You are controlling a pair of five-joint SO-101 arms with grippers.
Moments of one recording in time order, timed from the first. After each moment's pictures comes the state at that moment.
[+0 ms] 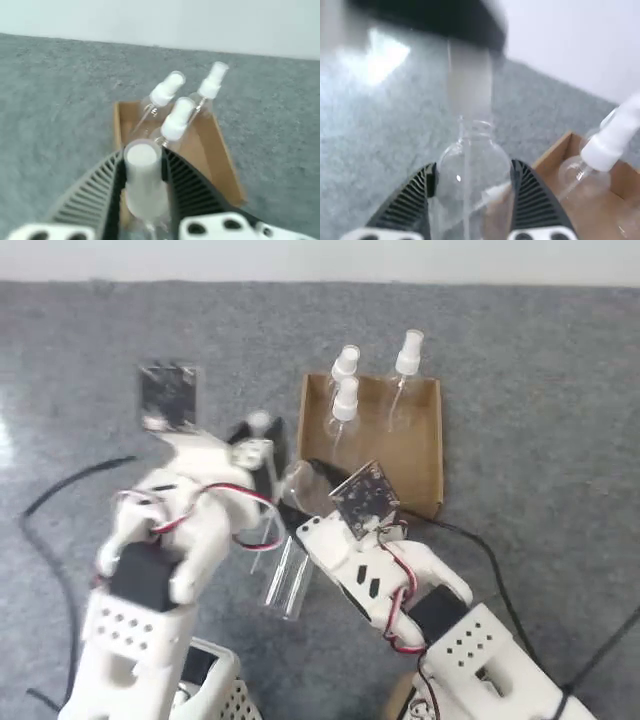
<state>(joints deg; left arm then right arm) 14.2 -54.9 40.0 61.2 20.1 -42.1 -62.2 72.5 14.9 0.3</state>
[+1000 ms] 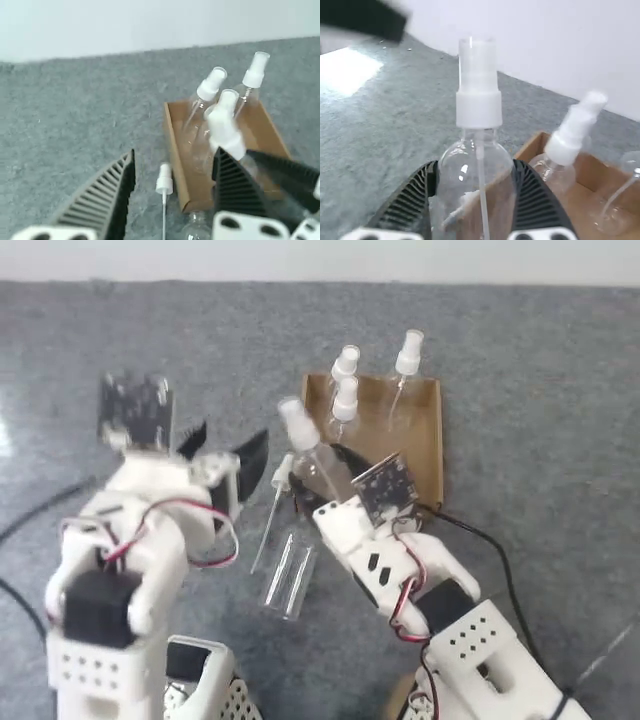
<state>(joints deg) 3.9 -64.0 35.5 74.0 6.5 -36.3 -61.6 73.6 12.3 -0.1</state>
